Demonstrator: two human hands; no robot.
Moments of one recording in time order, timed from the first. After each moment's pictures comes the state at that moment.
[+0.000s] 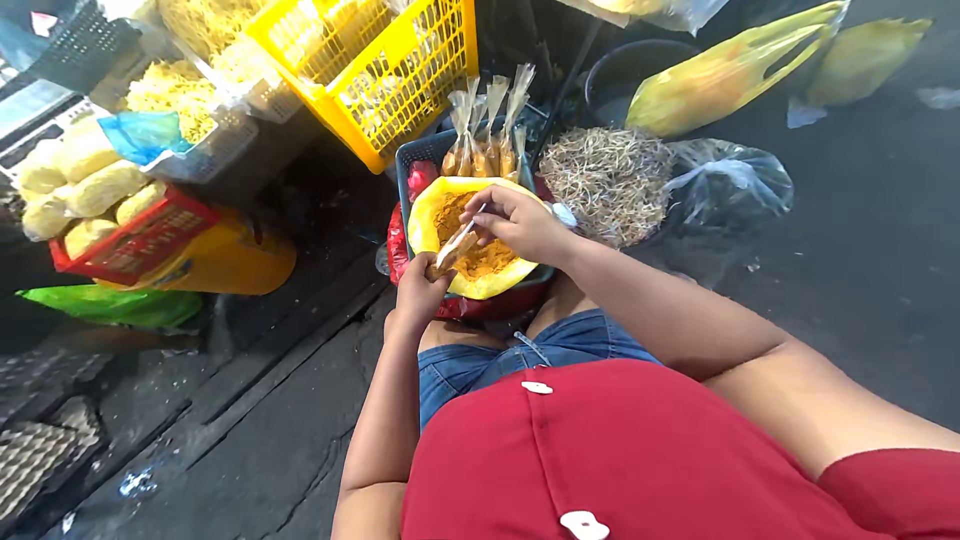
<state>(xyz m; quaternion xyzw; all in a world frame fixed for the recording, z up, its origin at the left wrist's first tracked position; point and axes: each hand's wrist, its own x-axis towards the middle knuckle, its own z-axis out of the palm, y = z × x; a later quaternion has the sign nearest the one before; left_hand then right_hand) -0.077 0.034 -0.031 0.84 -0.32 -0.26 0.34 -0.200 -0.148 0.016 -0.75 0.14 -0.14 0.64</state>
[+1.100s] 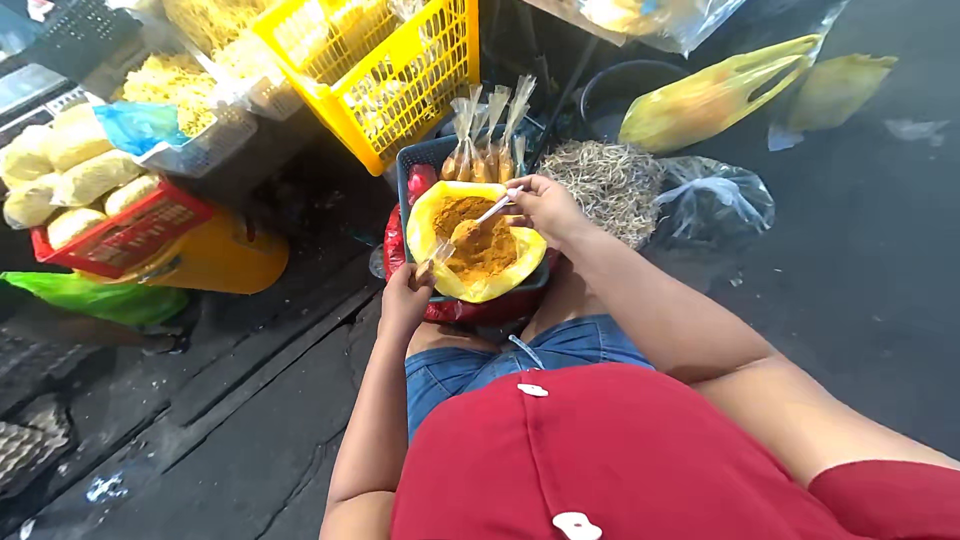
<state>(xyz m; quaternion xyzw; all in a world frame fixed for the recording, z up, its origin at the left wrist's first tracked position) -0.070 0.052 -0.041 0.87 -0.27 -0.24 0.34 -0.197 -0.189 -0.011 -0.57 0.35 -0.17 0.73</state>
